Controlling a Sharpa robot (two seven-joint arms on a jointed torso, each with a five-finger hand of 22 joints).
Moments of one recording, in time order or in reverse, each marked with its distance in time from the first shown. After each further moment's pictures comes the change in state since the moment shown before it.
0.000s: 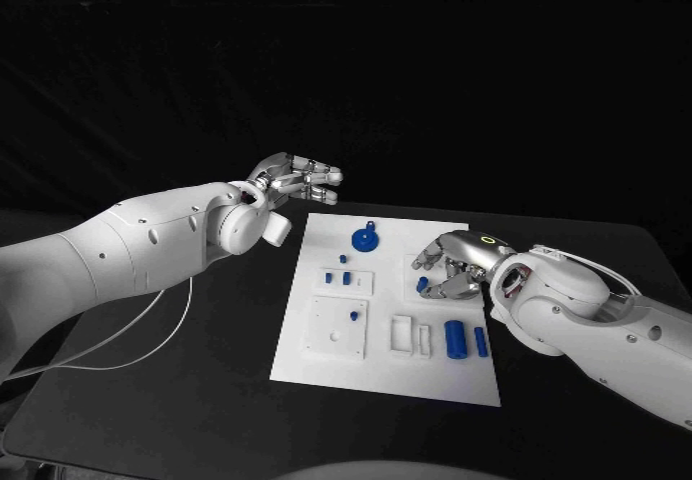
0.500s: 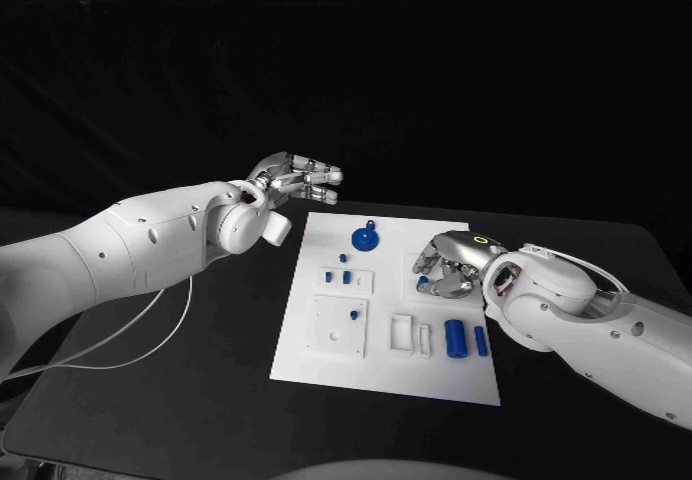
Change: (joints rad) left arm 0.000 0.000 0.000 0.000 0.000 0.004 -0.001; left_hand 0.000 0.000 0.000 0.000 0.000 0.000 0.000 0.000 0.000 0.000 0.000 0.000 0.000 0.000 0.000 0.000 0.000 0.000 0.000 0.000 0.000 0.000; right arm 0.000 0.038 -0.001 -0.042 -0.022 0.020 -0.008; right_hand -0.094 0.015 0.256 -0.071 -0.058 0.087 0.040 0.000 -0.006 0.116 -0.026 -0.049 0.000 0.031 -0.010 0.009 -0.001 -0.001 0.000 -0.011 0.060 -0.002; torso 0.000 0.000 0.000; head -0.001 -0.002
